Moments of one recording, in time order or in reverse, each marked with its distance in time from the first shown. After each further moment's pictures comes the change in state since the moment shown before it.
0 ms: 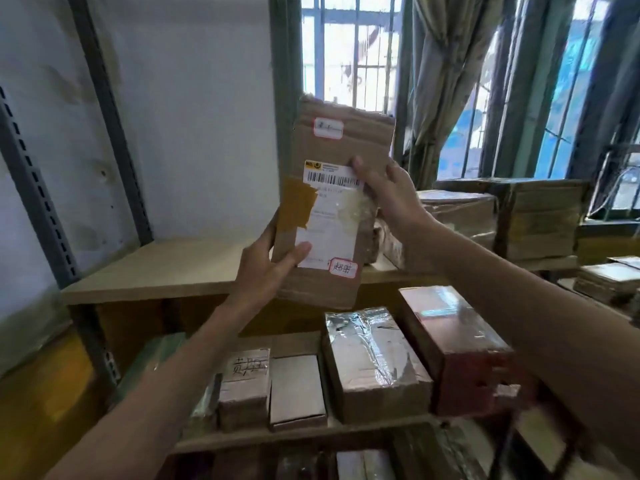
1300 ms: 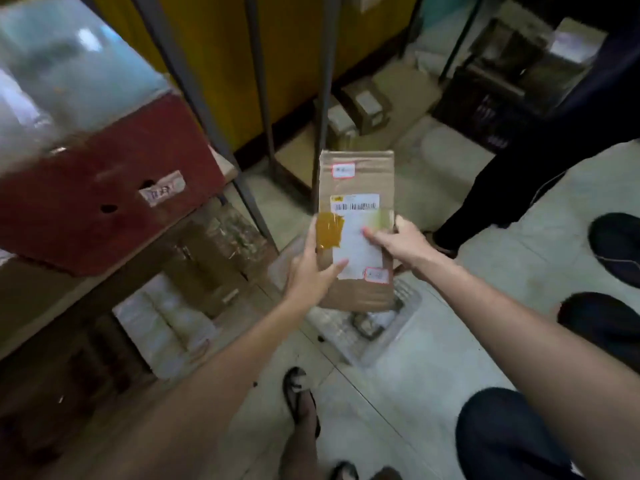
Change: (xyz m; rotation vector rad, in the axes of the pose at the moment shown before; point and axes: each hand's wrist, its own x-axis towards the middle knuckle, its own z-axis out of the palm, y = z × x) left_hand -0.293 -0.064 0.628 -0.153 -1.017 -0.515; right_hand -0.428 0.288 -0.501 -0.336 0.653 1.248
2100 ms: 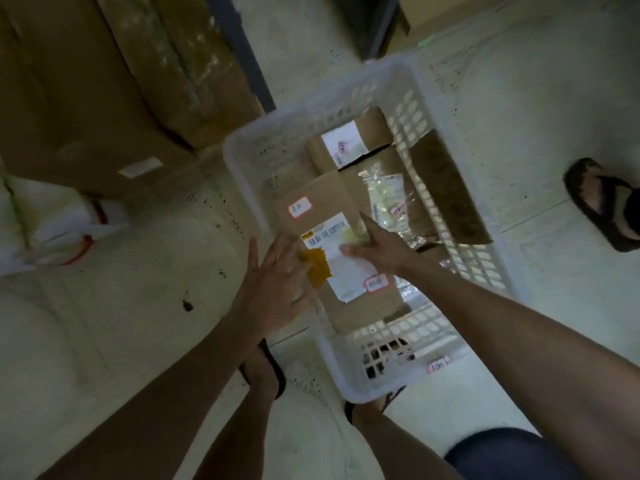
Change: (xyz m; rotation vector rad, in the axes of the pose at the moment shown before) left_hand 0.086 -0.391 0.165 0.905 -0.278 -0.055; right_hand 0.308 0.369 0.149 -0.426 -0.638 0.160
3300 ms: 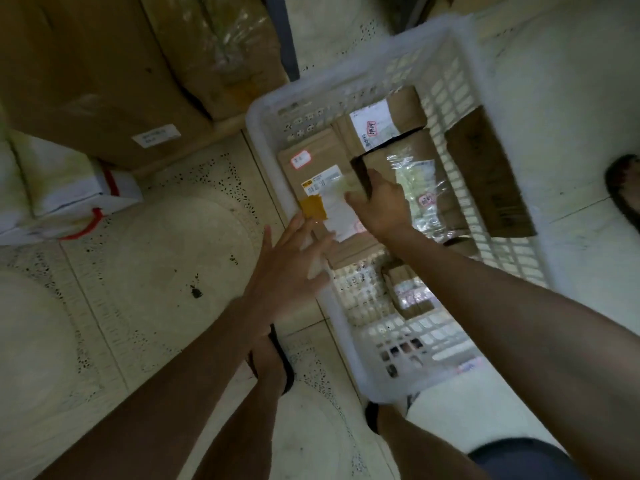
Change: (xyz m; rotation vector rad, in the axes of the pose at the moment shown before) left_hand 0.002 -0.021 0.022 -0.231 -0.075 -0.137; right_hand 0.050 -0.032 0.041 -0.292 0.456 -0.125
